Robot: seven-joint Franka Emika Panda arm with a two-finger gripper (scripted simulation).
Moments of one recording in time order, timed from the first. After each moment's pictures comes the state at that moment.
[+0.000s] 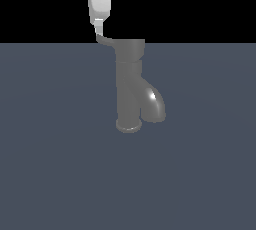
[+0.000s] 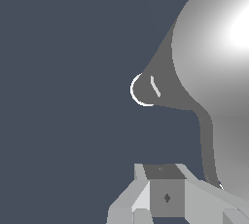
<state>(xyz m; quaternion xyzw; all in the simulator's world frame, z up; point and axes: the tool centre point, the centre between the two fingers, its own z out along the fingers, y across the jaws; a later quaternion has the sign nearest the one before) 0.011 0.081 0.302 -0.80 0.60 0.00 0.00</state>
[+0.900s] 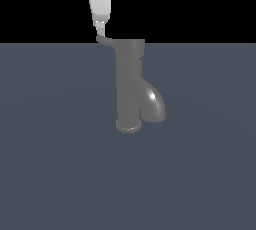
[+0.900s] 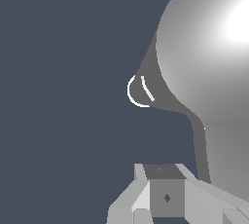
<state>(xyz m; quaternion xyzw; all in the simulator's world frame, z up) 0.006 0.076 0.296 -0.78 0.62 0.00 0.00</state>
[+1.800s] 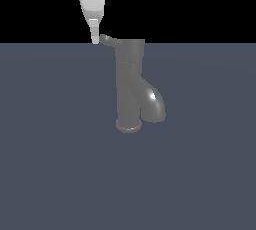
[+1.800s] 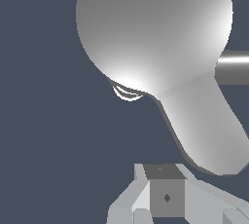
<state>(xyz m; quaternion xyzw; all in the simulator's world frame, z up) -0.039 0.083 0.296 -0.79 0.62 0.00 0.00</state>
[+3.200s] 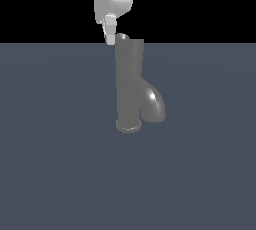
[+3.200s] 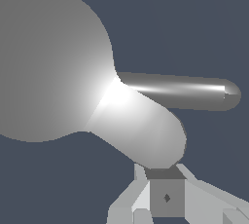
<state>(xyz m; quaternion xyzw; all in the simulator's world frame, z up) -0.095 0.039 0.296 -0.81 0.59 0.00 0.00</state>
